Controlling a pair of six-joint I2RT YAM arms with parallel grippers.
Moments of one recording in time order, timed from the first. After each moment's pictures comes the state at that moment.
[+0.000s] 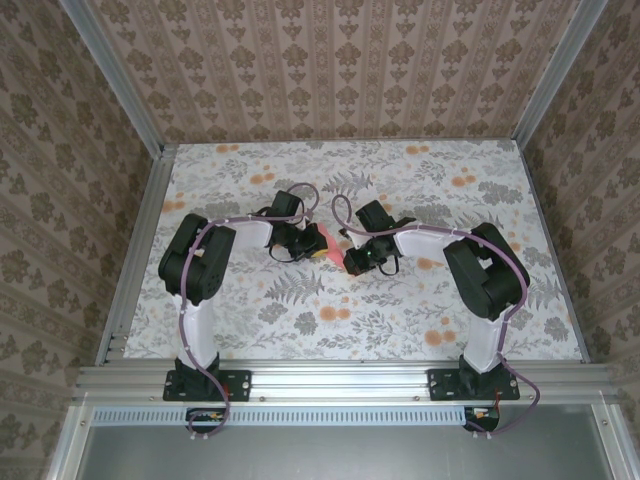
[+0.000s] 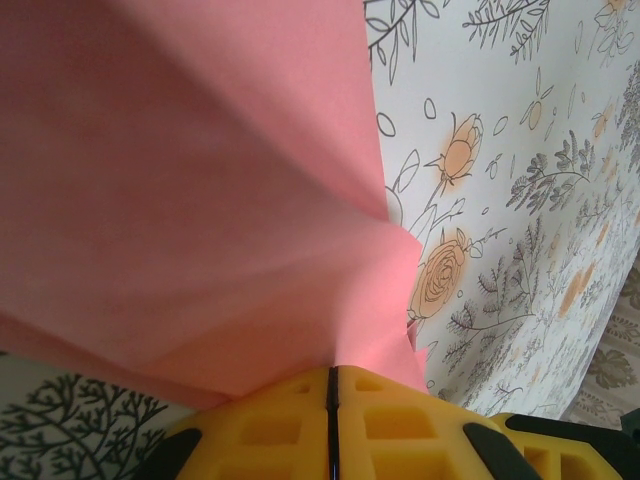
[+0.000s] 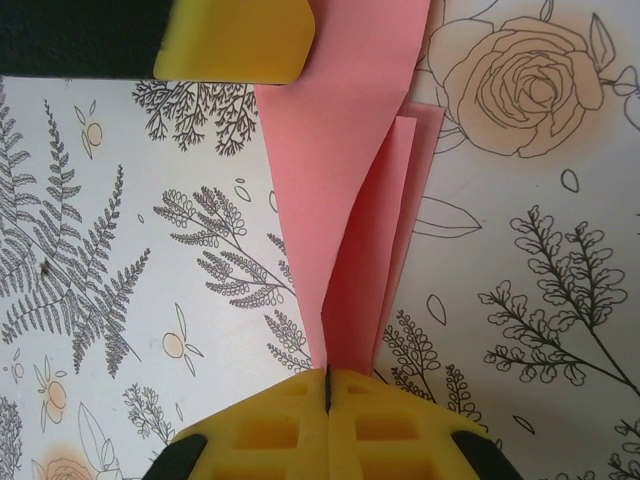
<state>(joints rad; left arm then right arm) -0.51 2.00 1.13 -0.17 0.60 -0.79 0.51 1.87 1.09 -0.38 -0.39 0.11</state>
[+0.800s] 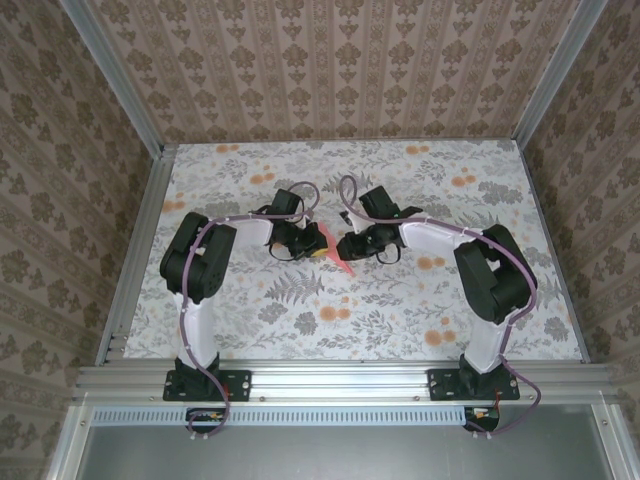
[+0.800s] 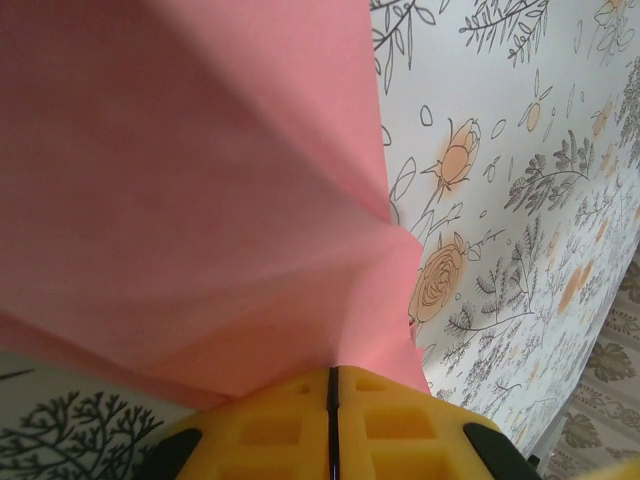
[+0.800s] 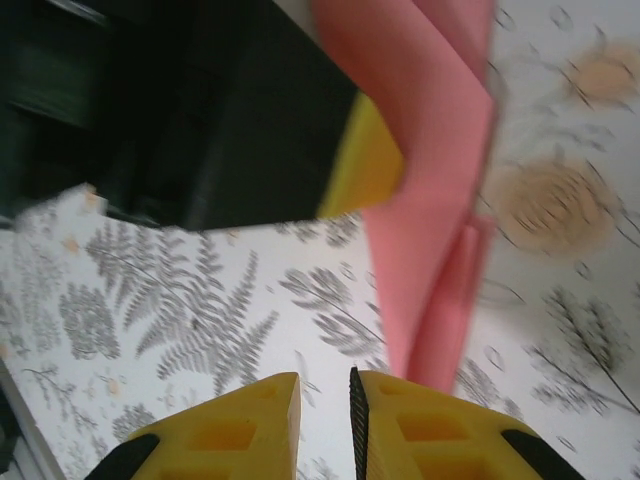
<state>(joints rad) -0.50 2.02 1.16 -0.20 0.62 -0.77 0.50 1.84 1.18 -0.40 -0.49 0.22</state>
